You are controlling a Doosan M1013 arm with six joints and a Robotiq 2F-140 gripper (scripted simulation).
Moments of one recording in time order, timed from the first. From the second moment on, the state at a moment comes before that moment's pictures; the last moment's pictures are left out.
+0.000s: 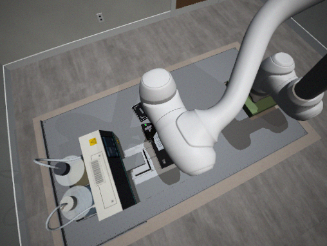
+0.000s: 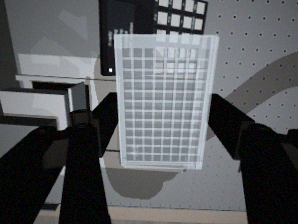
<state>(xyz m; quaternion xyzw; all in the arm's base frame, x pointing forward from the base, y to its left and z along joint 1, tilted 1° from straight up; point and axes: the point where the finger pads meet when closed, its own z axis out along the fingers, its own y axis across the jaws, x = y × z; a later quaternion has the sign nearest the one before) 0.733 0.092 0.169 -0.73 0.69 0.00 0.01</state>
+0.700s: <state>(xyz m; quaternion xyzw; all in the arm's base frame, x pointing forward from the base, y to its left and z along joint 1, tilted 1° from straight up) 0.734 0.156 0.169 -0.71 0.71 -0.01 0.01</state>
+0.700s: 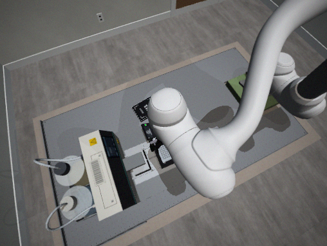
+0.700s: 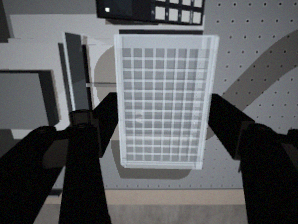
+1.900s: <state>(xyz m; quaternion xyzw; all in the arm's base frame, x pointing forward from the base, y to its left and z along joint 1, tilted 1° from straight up) 0.734 0.157 0.164 -0.71 0.71 -0.01 0.01</state>
